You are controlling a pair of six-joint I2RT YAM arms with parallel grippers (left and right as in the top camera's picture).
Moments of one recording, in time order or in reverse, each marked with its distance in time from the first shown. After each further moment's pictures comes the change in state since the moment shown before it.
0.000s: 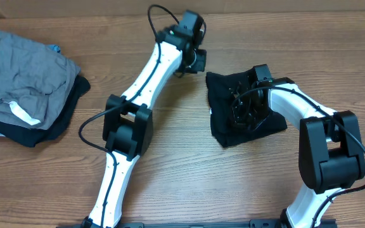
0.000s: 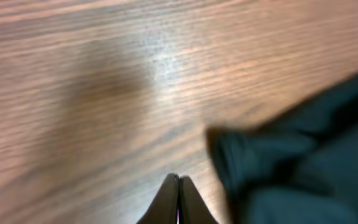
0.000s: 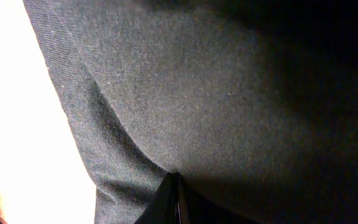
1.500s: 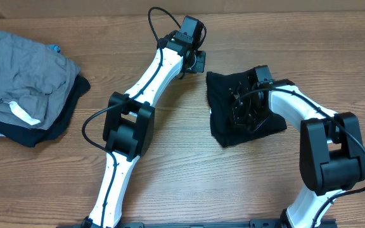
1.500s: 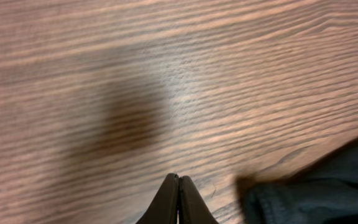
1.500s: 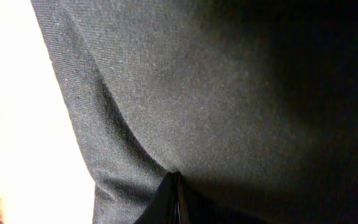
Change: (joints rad) left arm -0.004 -0.007 -0.170 0.269 -0.095 0.011; right arm 0.000 -0.015 -0.032 0.040 -0.005 0.007
